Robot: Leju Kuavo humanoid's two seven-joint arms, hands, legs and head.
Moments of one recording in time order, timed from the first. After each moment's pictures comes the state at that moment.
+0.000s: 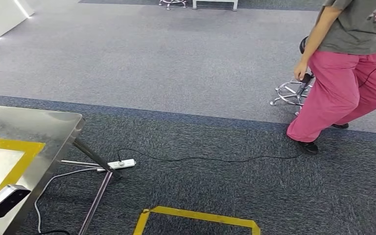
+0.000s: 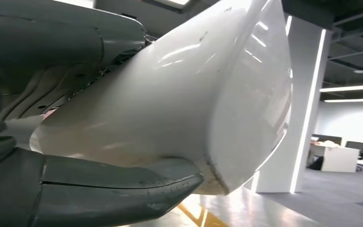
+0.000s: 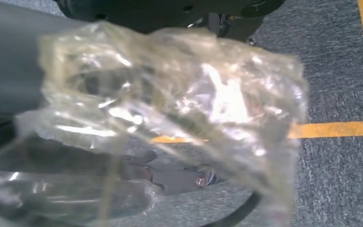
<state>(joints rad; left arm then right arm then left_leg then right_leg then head) 0.40 0.11 0.39 -1.90 -0.81 0.33 -0.13 0.21 0.35 -0.69 -0.75 0.59 -0.01 -0.11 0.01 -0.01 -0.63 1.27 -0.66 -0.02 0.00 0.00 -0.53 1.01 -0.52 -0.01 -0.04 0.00</state>
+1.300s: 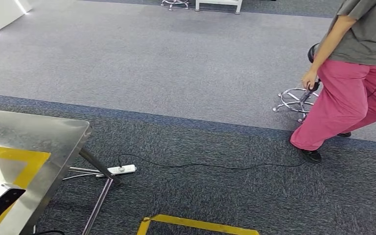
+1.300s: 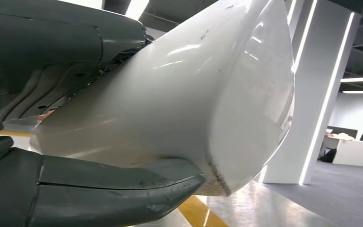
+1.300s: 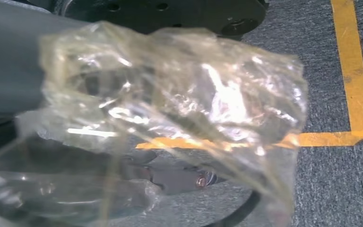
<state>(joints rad) 0.40 0.10 0.41 -1.90 -0.77 0.30 -0.12 0.21 0.35 -0.68 -0.76 0.59 -0.01 -0.10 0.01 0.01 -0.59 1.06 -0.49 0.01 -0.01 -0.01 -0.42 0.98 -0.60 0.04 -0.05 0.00</state>
